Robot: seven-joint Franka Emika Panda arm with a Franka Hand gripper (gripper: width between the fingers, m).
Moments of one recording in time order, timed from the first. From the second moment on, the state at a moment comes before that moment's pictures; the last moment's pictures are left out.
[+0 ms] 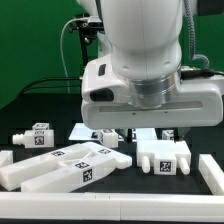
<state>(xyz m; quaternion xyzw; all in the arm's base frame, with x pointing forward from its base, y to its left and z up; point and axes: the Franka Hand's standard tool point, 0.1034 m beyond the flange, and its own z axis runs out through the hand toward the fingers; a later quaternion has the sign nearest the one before) 0.585 0.034 0.075 -0.96 0.06 0.27 0.07</state>
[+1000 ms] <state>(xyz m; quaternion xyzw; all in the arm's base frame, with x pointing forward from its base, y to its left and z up) 0.562 0.019 0.020 -0.89 0.08 0.44 0.07</state>
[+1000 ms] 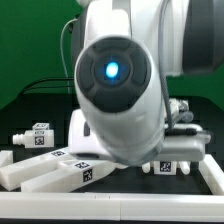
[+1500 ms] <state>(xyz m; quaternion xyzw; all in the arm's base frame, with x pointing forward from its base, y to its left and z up) 0.552 0.023 0.027 -0.88 0.09 0.45 0.07</state>
